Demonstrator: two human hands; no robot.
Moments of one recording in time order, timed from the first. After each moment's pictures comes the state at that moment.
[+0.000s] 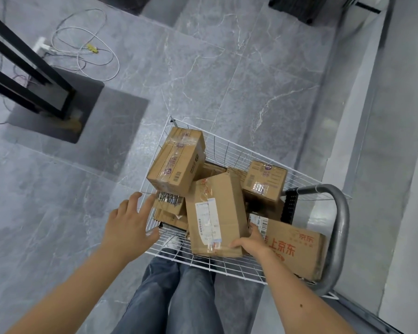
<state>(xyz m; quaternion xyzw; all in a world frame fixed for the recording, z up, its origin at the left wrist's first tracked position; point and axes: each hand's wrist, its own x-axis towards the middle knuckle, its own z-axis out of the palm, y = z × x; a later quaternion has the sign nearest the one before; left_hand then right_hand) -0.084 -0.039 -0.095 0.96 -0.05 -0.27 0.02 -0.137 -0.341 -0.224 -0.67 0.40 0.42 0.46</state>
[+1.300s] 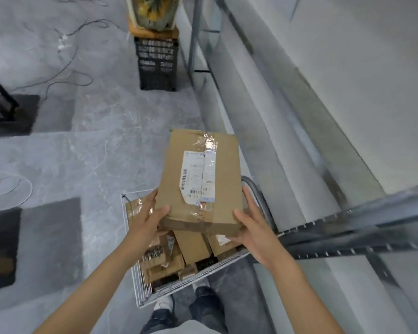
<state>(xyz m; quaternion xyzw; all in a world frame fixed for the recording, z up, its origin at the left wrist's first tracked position) -0.017 -0.058 0.088 0.64 -0.08 -0.43 0.63 -0.182 -0.251 0.114 -0.51 0.32 -0.04 0.80</state>
